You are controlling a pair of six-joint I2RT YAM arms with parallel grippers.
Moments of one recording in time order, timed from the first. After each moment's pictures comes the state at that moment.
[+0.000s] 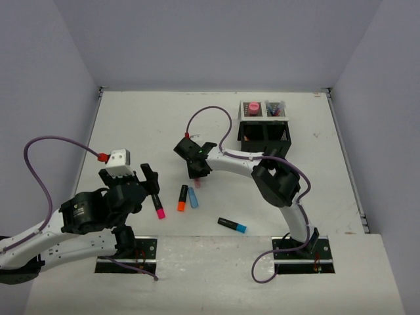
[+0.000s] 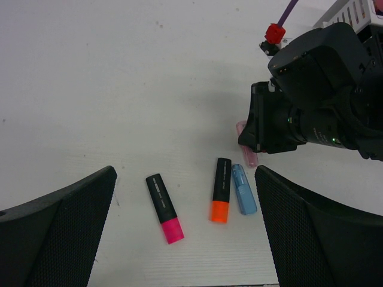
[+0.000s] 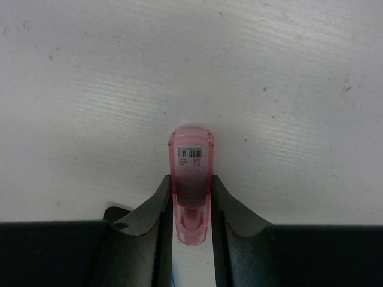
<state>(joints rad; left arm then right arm) -1.17 0.60 0.92 -1.09 -0.99 -0.91 0.95 2.15 1.62 -0.64 0.25 0.72</state>
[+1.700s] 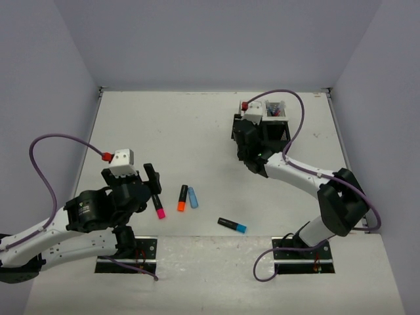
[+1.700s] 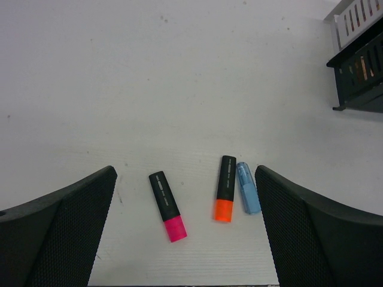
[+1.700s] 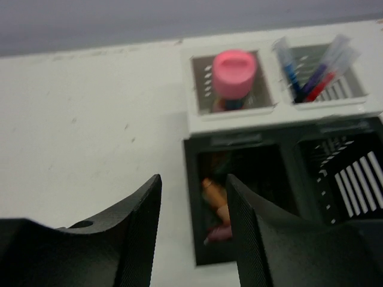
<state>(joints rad) -1.16 0.64 0.92 -1.09 -0.99 -0.91 0.67 1.55 0.99 0.23 0.77 0.29</state>
